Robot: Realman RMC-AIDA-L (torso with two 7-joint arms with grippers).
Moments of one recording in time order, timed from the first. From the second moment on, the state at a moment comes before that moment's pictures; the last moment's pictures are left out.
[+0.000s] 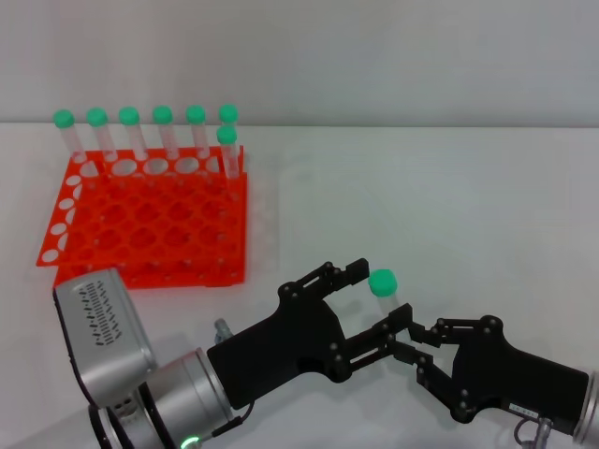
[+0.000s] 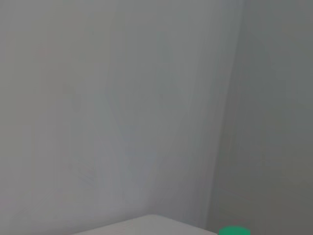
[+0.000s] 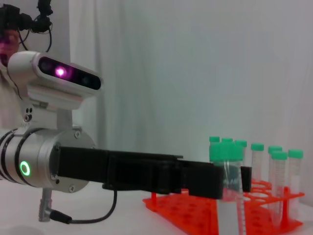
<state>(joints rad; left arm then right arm) -0.40 -2.09 -0.89 -0.43 0.14 -1.22 2.49 0.36 2.03 -1.75 -0.31 2.42 1.35 -2.59</state>
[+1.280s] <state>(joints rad) -0.39 -2.09 -0.90 -0.43 0.12 -1.24 2.55 0.36 2.03 -1.76 -0.32 2.45 1.34 -2.58</state>
